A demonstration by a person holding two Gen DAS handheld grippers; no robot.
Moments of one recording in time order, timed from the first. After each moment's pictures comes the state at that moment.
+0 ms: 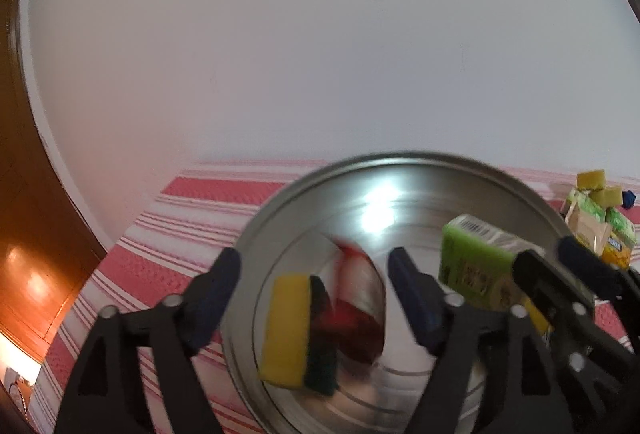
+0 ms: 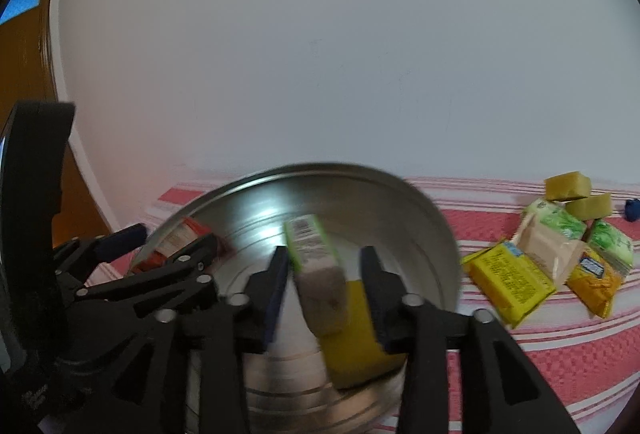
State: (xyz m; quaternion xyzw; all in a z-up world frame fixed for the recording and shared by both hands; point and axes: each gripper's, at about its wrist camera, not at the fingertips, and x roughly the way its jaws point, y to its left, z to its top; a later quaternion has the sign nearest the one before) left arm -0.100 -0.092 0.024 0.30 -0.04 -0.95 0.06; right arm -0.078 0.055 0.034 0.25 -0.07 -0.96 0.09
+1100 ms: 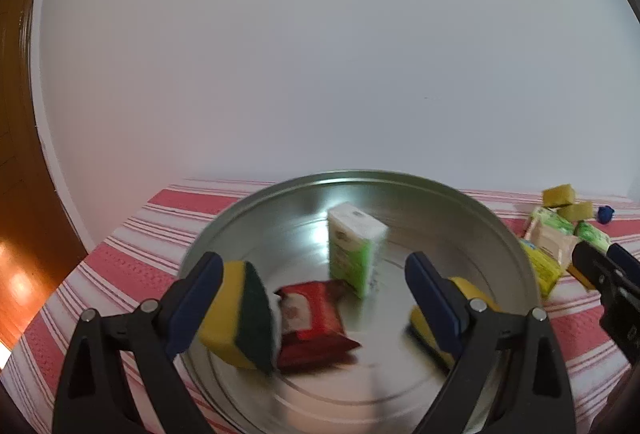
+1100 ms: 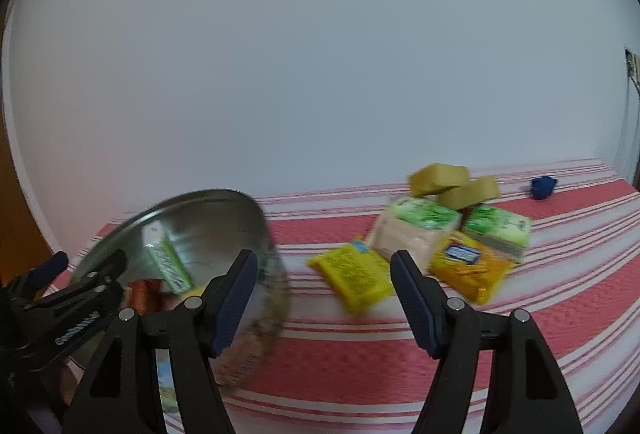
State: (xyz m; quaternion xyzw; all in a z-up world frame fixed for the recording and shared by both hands) left arm -0.067 -0.052 0.022 0.24 -0.02 -0.97 0.04; right arm -0.043 0.155 0.029 0.23 -0.08 -0.97 -0.04
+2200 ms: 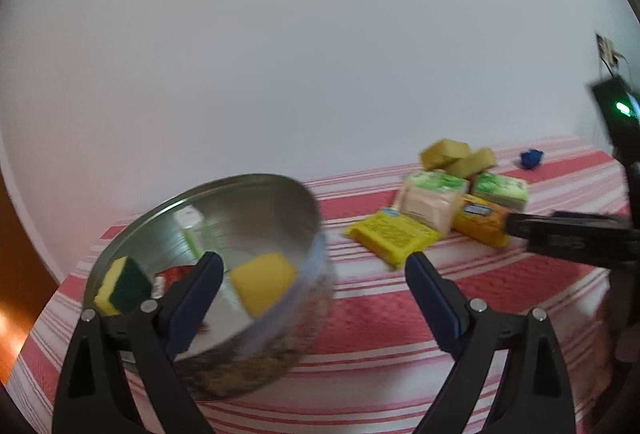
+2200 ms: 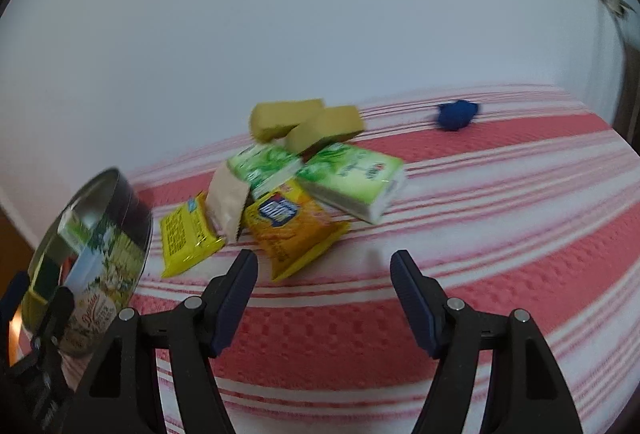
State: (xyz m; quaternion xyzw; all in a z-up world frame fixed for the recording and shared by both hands) left arm -0.018 0.095 0.014 0.23 -0.11 -0.97 -0.04; right arm -0.056 0.287 -0.005 0.35 -0.12 -0.93 -0.04
